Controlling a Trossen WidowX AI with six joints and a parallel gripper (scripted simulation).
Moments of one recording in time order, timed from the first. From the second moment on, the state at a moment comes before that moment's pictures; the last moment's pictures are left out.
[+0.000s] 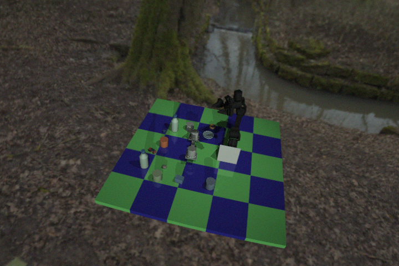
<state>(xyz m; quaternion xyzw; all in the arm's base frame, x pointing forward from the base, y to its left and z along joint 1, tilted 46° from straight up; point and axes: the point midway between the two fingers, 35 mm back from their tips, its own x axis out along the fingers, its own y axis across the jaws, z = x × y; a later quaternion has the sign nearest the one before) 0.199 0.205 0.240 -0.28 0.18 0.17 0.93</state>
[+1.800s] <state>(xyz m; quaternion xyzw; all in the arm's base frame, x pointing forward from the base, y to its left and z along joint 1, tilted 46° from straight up) 0.258 -0.012 0.123 -0.09 0.42 -0.40 0.81</state>
